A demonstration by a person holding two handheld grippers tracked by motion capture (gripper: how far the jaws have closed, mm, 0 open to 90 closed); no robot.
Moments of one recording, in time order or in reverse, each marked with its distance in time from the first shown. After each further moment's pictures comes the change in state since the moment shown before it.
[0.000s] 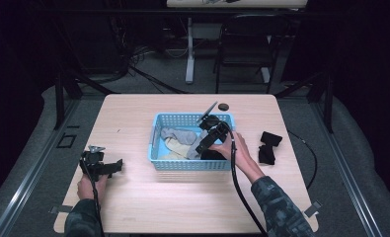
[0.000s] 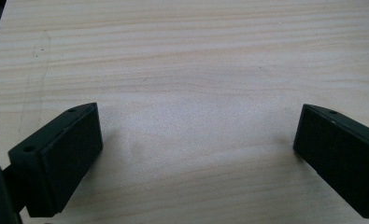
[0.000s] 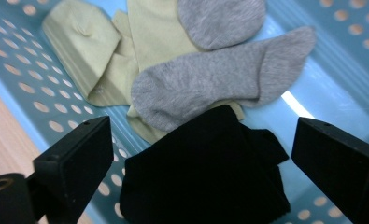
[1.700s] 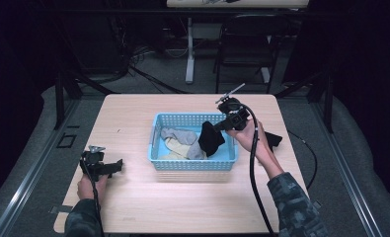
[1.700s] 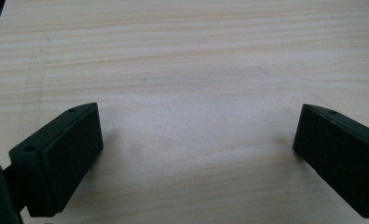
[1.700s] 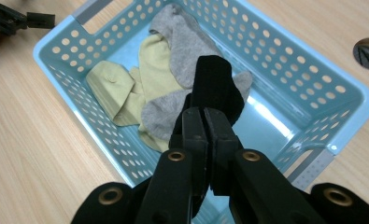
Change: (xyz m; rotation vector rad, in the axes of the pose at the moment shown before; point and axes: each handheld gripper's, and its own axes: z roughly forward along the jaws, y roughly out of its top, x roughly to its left) left arm 0.000 0.000 0.000 -0.002 -0.002 0.004; right arm -0.019 -0.014 -0.092 -0.215 0.020 0.046
